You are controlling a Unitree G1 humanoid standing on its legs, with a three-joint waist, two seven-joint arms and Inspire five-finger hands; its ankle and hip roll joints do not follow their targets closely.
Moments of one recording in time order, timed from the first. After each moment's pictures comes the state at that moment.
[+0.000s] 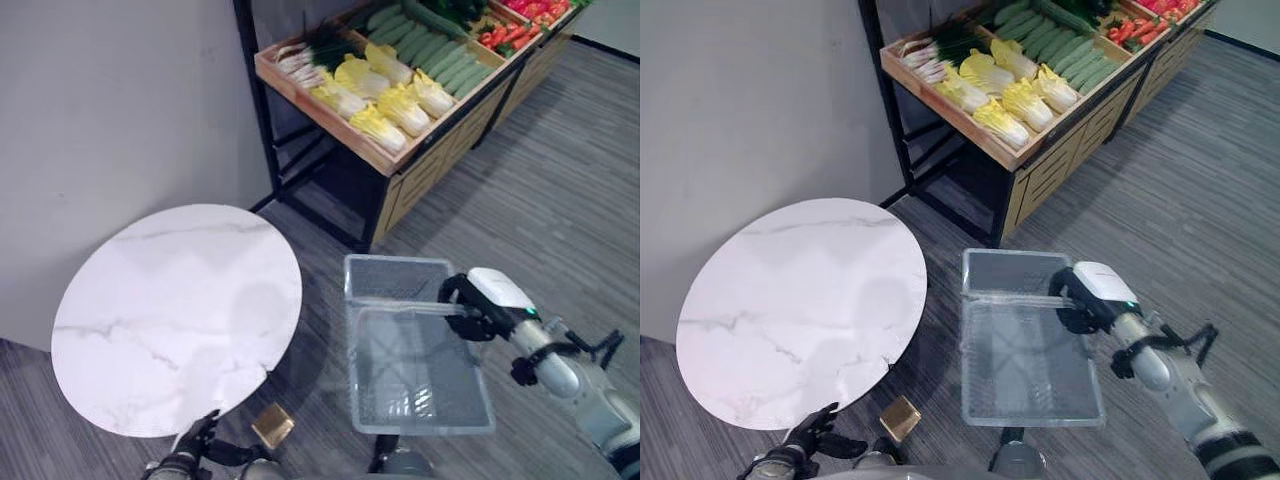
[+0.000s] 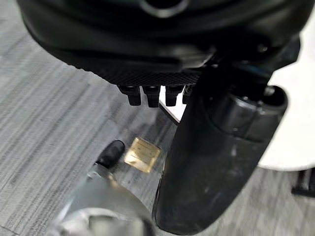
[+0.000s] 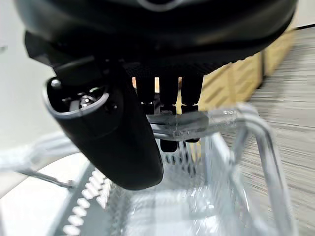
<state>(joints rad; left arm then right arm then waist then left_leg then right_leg) 0.03 0.30 -0.13 1.15 -0.01 -0.20 -0.03 0.15 -0.89 0.13 0.15 -0.37 -0.22 -0.06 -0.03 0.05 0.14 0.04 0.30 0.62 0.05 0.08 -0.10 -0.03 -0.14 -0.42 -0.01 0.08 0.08</state>
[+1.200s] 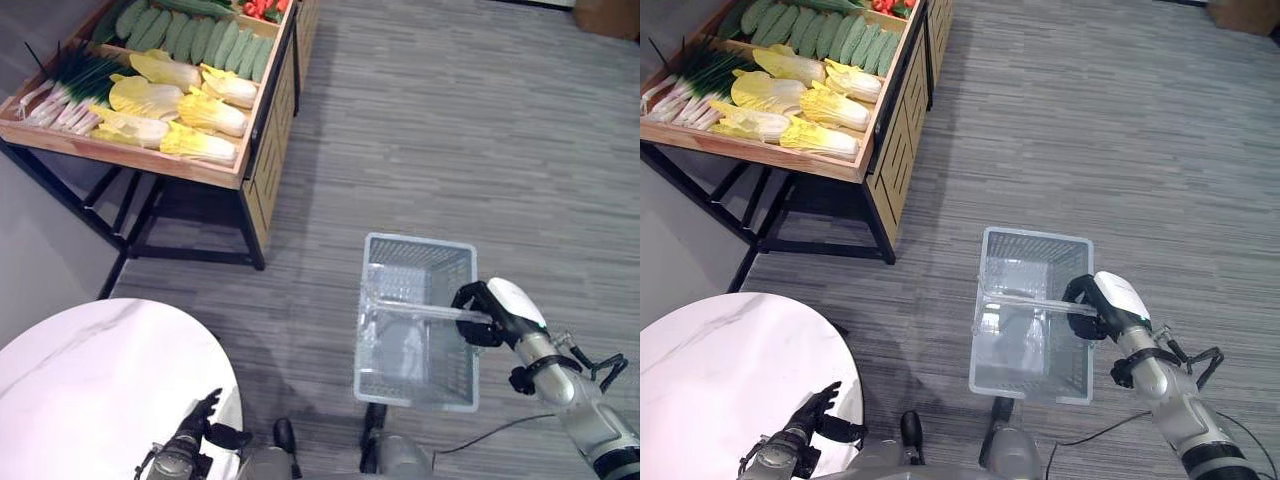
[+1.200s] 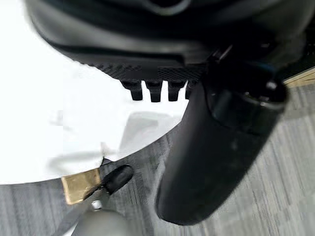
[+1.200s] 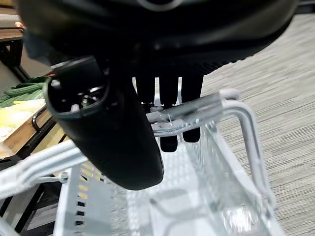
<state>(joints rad) 0.03 0.36 -0.15 1.12 0.02 -0.22 0.01 0.13 -0.76 0.11 0.24 -0.35 -0.20 -0.11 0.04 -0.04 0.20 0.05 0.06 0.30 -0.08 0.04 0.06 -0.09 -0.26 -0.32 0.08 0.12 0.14</state>
